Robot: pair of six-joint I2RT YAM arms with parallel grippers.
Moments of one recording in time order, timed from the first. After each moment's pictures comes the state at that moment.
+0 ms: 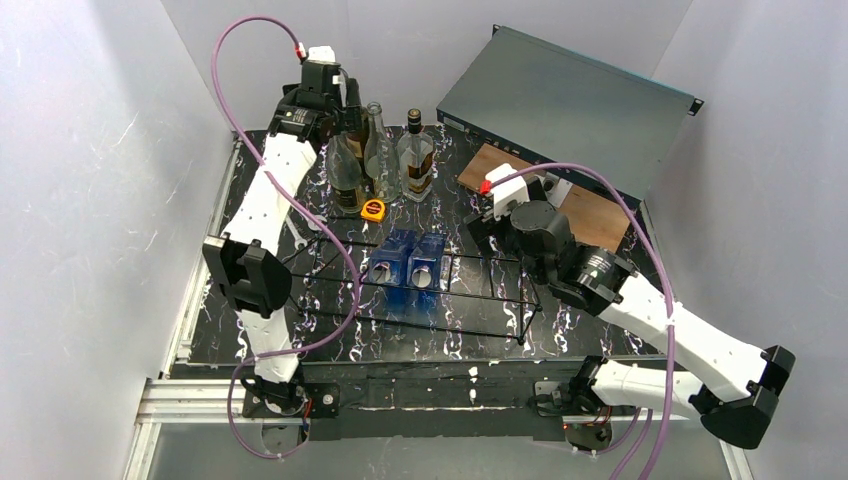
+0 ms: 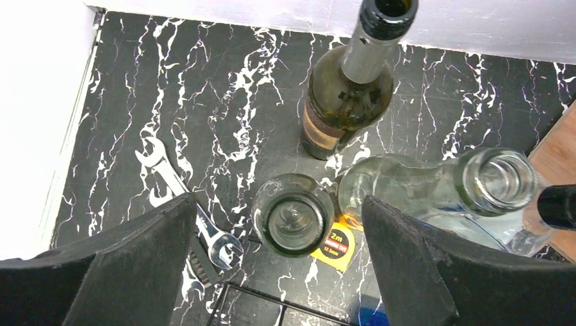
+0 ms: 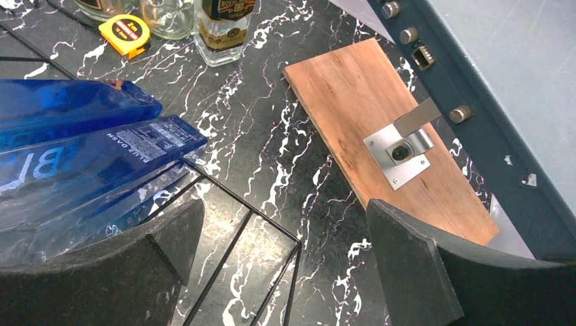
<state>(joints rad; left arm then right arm) -0.28 1.88 2.06 -0.77 -0.41 -0.20 0.94 1.02 1.10 -0.46 0.54 -0.11</state>
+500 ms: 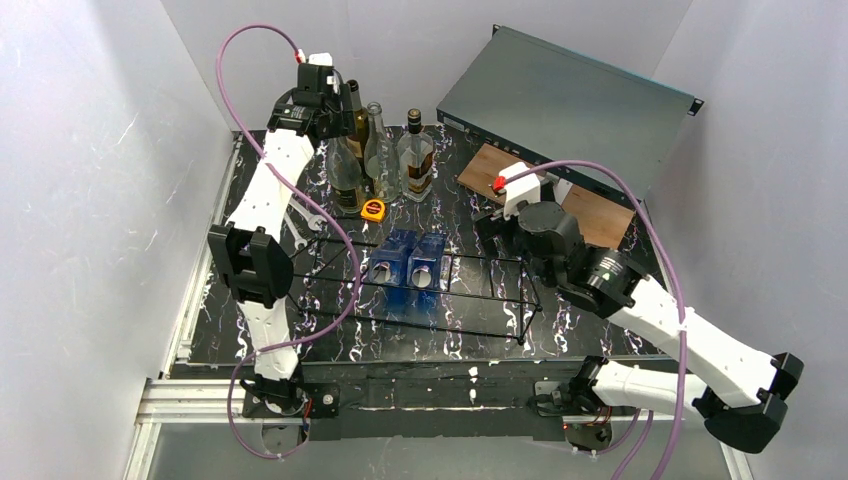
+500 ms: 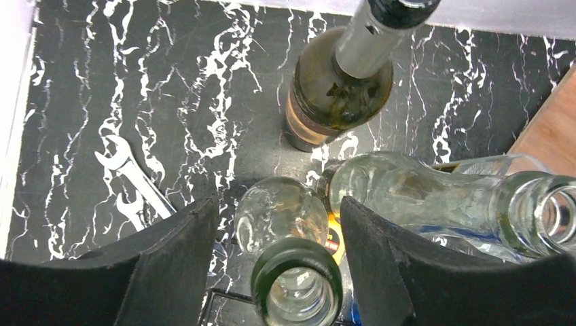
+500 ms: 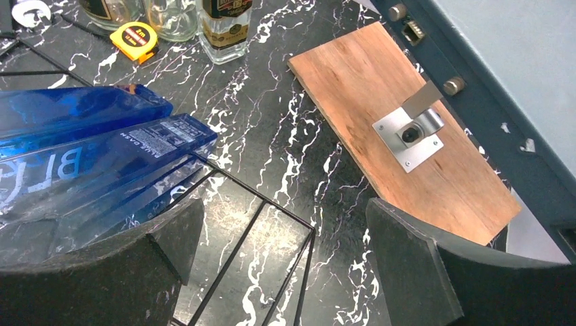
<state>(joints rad) -0.22 1.95 2.08 -0.77 -0.26 -0.21 0.94 1.00 1.12 -0.54 0.54 -0.01</state>
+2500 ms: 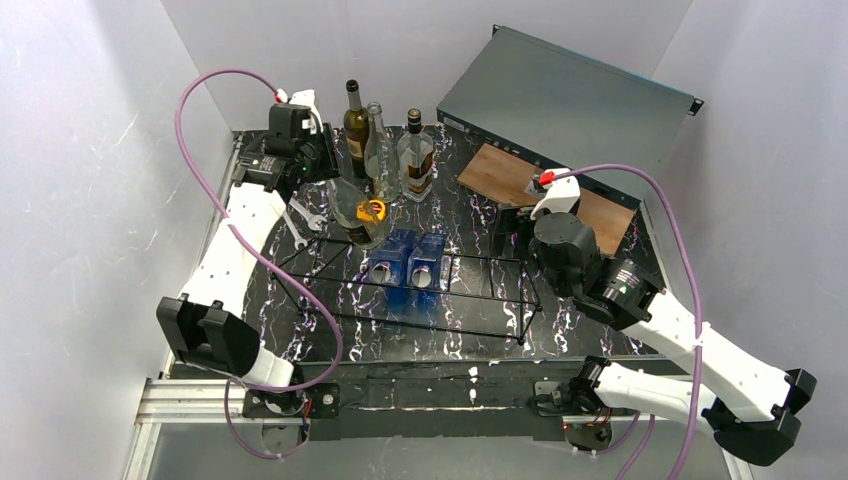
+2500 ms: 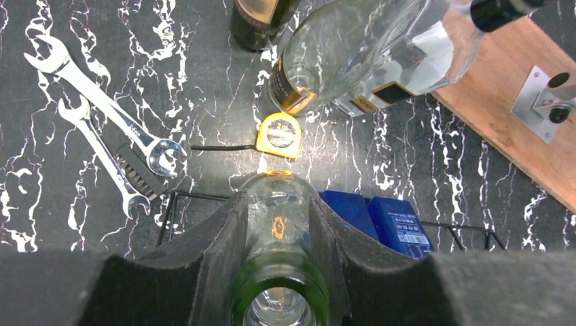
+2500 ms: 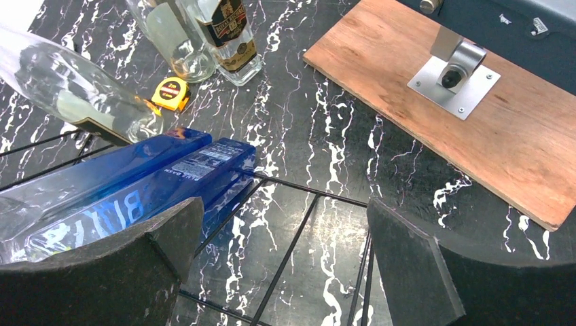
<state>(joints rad) -0.23 1.48 1.60 -0.75 -0.04 -0.32 0.94 0.90 1.07 -0.56 0.62 0.40</state>
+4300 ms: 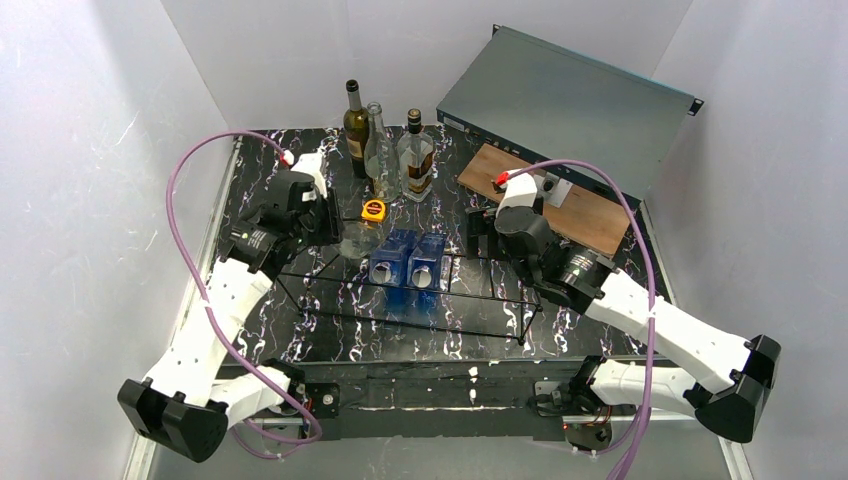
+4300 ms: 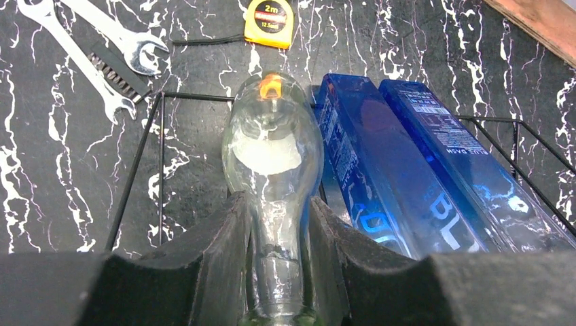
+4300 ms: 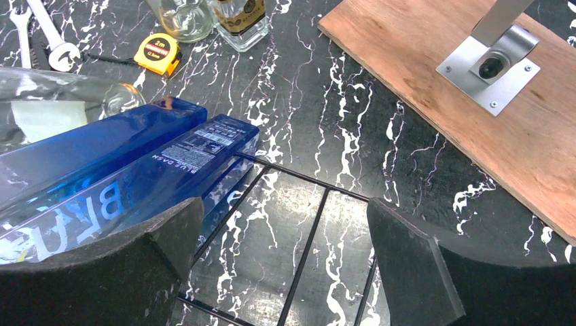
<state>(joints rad) -0.38 1.09 1.19 -0.81 -0.08 -0.31 0.94 1.07 1.04 -0.47 0.57 0.36</state>
